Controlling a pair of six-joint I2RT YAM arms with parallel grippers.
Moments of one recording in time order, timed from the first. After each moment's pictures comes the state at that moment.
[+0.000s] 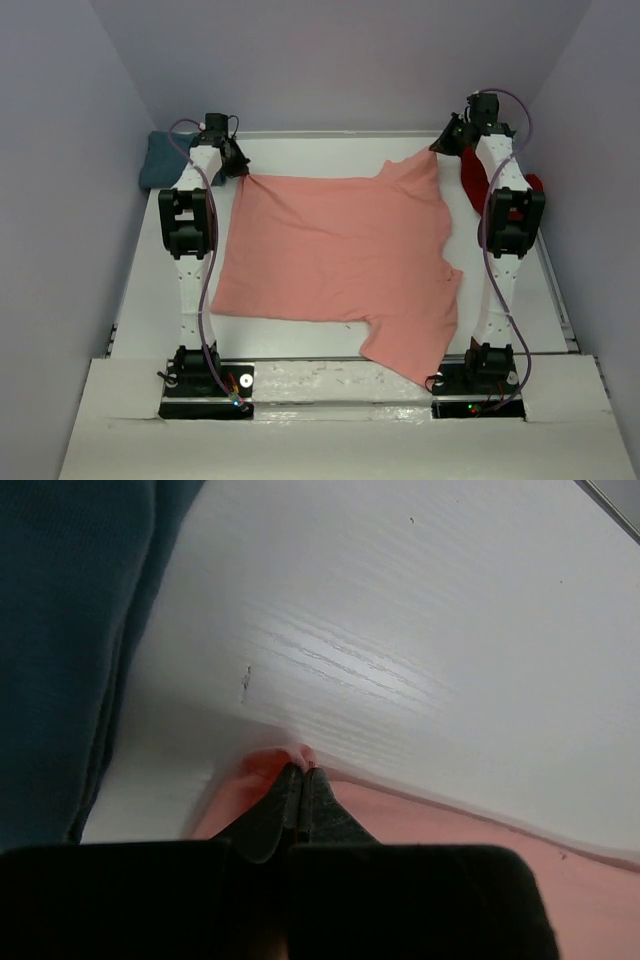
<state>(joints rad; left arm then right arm) -0.01 2.48 2.18 -0.62 0.12 -0.57 -0.08 2.43 2.31 -0.62 -0.33 0.47</state>
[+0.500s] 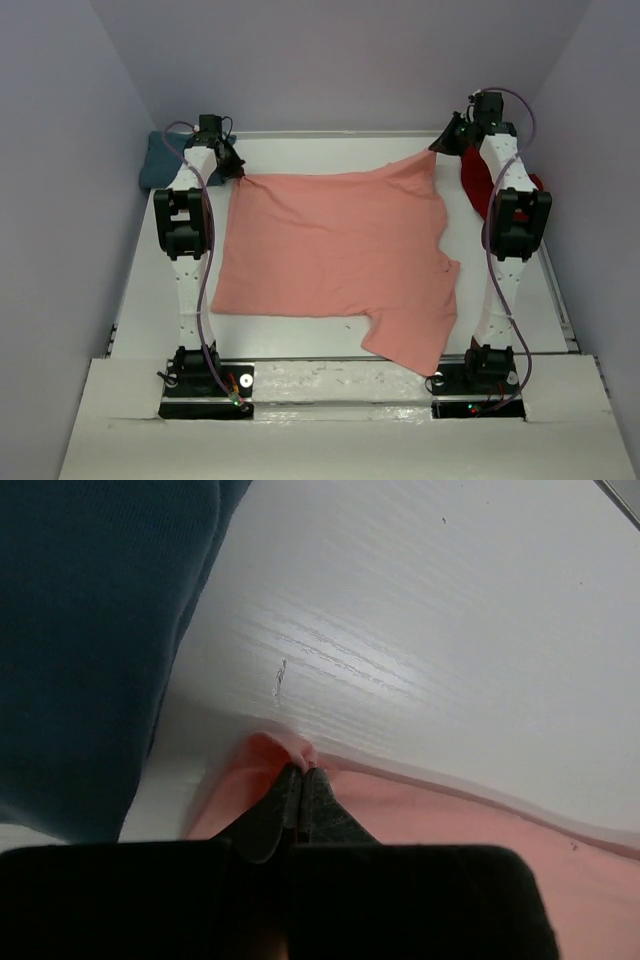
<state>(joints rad) 0.02 2.46 2.15 -0.61 0.14 -0.57 -0.09 2.36 2.24 -0.62 -0.38 0.47</state>
